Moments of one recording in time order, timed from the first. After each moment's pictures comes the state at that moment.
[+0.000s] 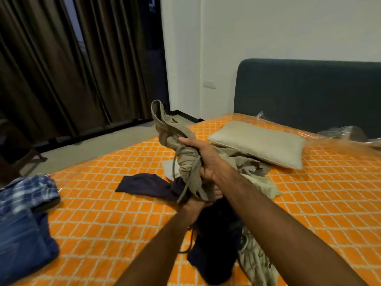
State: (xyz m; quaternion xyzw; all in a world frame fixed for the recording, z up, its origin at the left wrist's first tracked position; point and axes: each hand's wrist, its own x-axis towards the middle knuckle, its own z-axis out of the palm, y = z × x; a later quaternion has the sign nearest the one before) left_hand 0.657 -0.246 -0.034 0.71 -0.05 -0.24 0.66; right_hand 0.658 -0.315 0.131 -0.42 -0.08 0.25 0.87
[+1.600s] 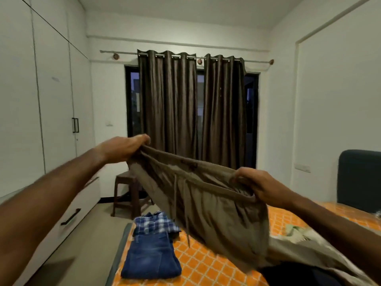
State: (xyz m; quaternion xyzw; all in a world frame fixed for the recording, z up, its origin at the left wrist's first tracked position) left_hand 0.379 0.281 0.420 0.97 -0.06 0.22 -0.08; right_hand 0.469 -0.171 0.328 -0.74 -0.57 -0.21 0.28
